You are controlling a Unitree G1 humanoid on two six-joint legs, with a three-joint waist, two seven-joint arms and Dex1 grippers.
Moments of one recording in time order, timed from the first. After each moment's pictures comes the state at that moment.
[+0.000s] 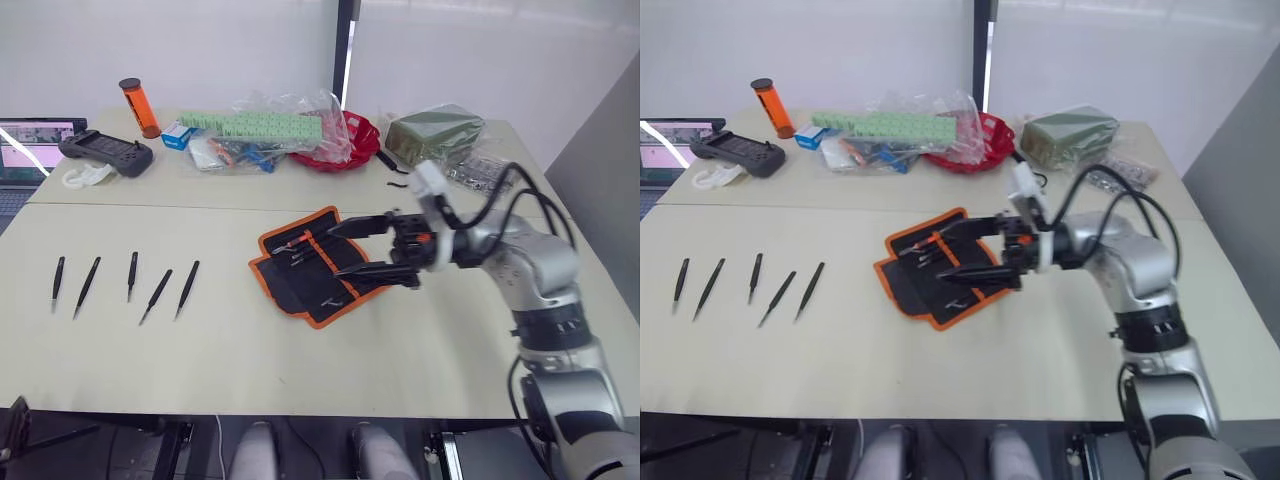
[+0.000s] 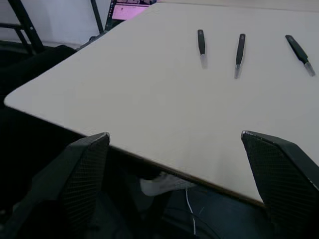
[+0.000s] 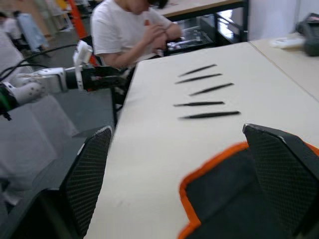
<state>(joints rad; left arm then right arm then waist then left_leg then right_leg) 0.67 0.17 0.98 -0.28 -0.56 0.10 -0.51 -0.79 -0.48 0.14 -0.04 0.65 0.71 1.28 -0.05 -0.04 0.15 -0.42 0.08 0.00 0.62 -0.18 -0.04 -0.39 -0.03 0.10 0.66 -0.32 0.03</state>
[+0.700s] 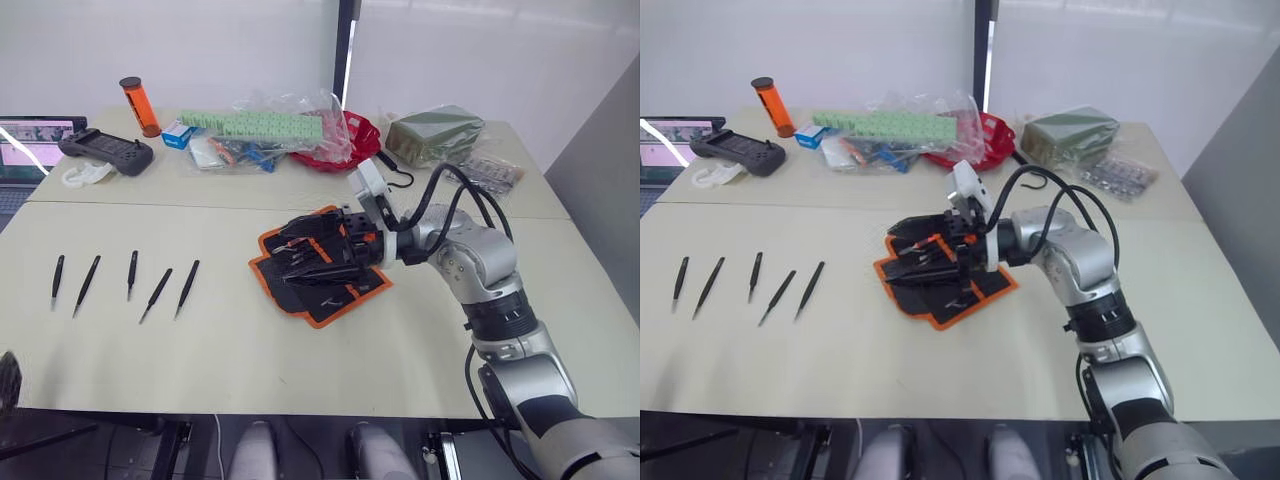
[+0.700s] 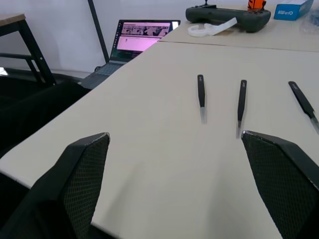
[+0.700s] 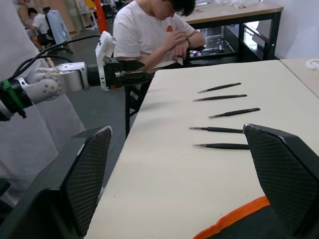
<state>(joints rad) 0.46 0.45 0.91 -0.23 -0.58 0.23 -0.31 -0.84 -0.36 0.21 -0.02 0.59 0.66 1.19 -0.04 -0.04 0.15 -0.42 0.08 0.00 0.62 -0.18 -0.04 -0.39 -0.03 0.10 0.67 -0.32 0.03</state>
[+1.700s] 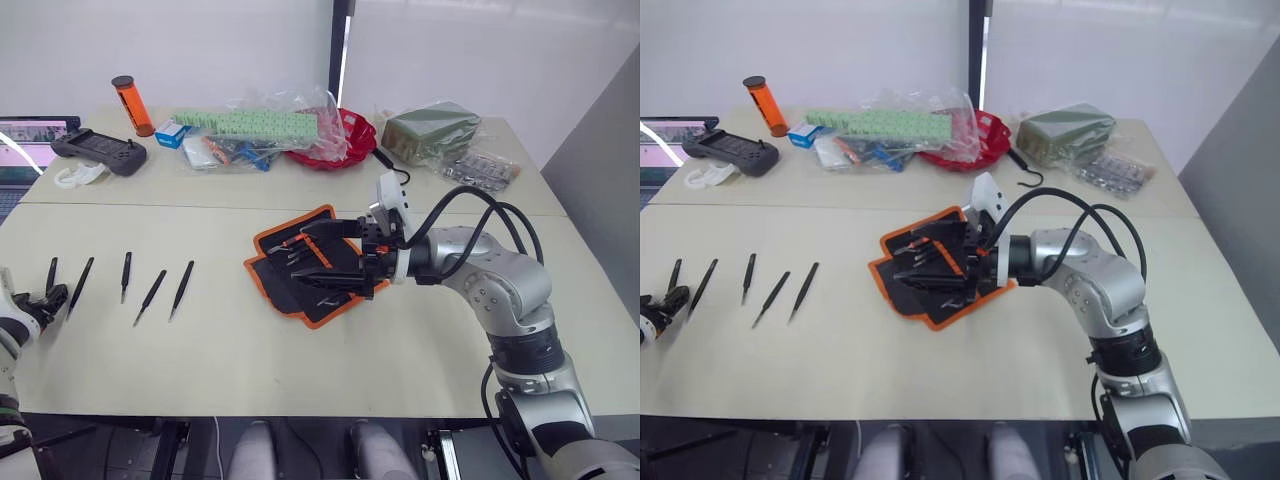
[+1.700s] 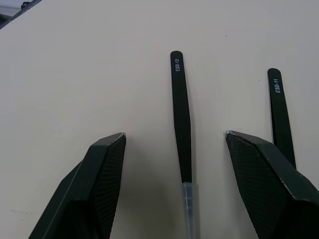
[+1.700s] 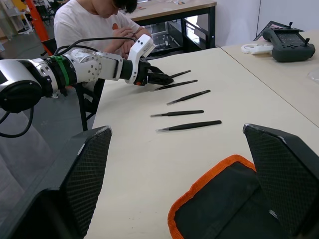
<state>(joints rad) -0.29 0.86 0.56 0.73 -0.34 0.30 -0.45 -0.69 -0.42 0.14 -0.27 0.65 0.78 0.94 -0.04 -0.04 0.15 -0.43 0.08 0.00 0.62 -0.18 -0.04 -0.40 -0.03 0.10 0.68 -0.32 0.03</state>
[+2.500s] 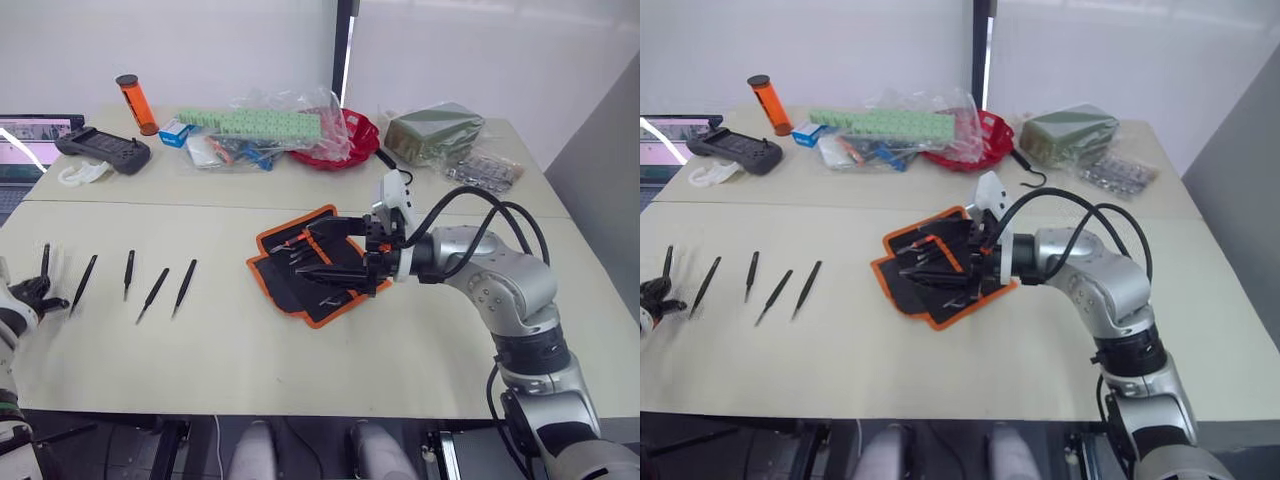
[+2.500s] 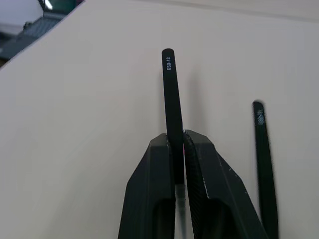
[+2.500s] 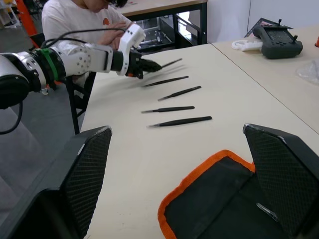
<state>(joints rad) -0.32 0.86 0.58 0.60 -0.36 0.30 -0.49 -0.66 -0.46 0.14 -0.28 0.62 0.77 0.89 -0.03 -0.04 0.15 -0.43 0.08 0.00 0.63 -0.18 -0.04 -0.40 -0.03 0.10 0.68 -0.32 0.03</state>
